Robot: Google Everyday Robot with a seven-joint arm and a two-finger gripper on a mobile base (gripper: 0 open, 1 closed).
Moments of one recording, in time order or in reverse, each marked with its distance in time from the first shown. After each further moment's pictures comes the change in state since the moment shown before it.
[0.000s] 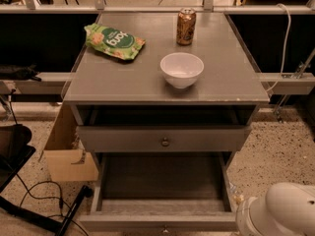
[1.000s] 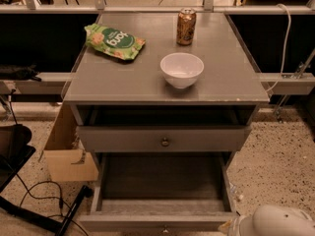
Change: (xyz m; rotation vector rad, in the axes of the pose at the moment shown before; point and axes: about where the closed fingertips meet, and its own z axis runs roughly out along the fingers) arm 0.038 0.014 0.102 -0.067 -0.022 0.077
